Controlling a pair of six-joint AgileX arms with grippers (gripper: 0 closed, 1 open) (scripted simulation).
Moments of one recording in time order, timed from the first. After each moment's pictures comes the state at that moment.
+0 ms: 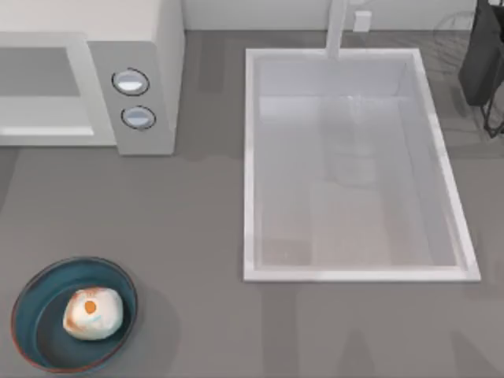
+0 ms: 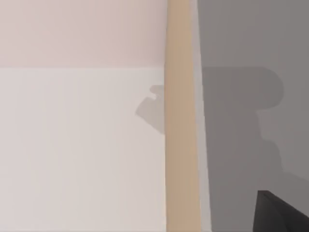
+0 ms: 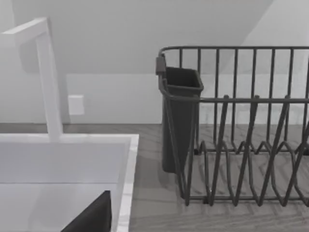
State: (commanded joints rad) left arm 1.04 1.84 1.07 -0.36 0.67 0.92; right arm 0.00 0.00 0.00 0.00 0.00 0.00
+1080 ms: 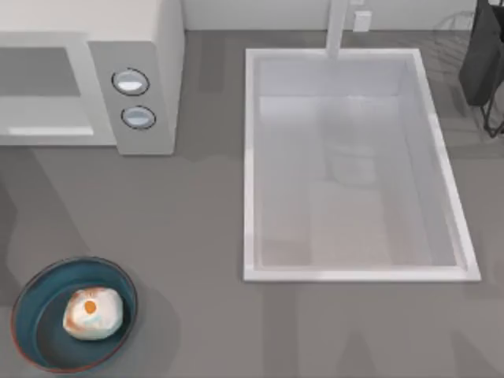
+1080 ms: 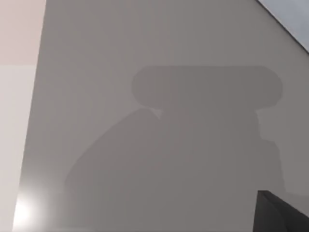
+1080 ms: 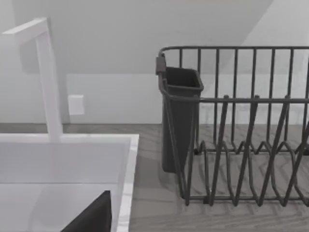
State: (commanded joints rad) left arm 0.86 1.52 0.70 -0.19 0.58 0.71; right arm 0.00 0.00 0.00 0.00 0.00 0.00
